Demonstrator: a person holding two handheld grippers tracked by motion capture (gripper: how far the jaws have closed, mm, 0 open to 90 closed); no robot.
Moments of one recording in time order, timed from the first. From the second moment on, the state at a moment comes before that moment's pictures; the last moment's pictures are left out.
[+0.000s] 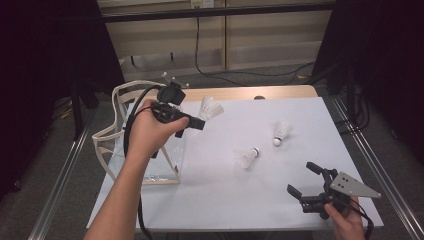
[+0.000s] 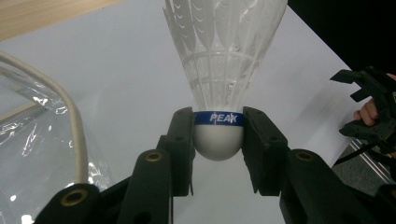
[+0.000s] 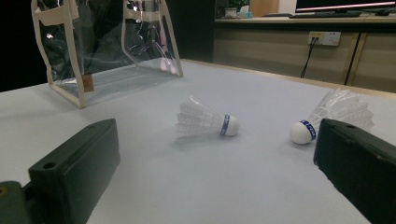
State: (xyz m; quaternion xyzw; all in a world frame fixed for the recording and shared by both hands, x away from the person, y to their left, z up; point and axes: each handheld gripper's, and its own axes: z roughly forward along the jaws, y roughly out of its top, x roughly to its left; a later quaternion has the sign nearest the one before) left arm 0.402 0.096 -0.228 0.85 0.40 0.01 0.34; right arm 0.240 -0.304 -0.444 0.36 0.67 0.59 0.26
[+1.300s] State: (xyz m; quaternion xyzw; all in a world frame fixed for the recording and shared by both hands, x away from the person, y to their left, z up) left arm 0.411 0.105 -0.211 0.84 0.41 0.03 0.34; right arm 0.240 -0.304 -0.444 0.36 0.67 0.59 0.26
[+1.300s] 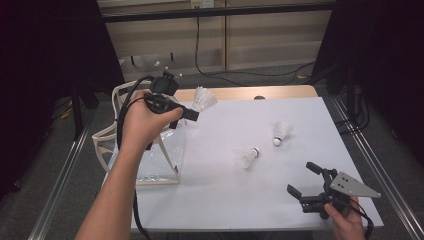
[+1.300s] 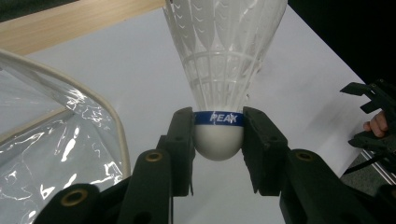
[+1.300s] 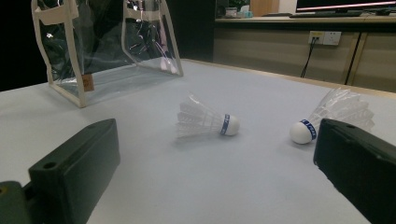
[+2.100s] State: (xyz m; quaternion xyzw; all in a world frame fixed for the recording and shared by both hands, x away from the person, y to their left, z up) left arm 0.416 0.113 -0.205 0.84 0.42 0.03 0.35; right arm 0.240 -0.304 -0.444 0.36 0.67 0.59 0.26
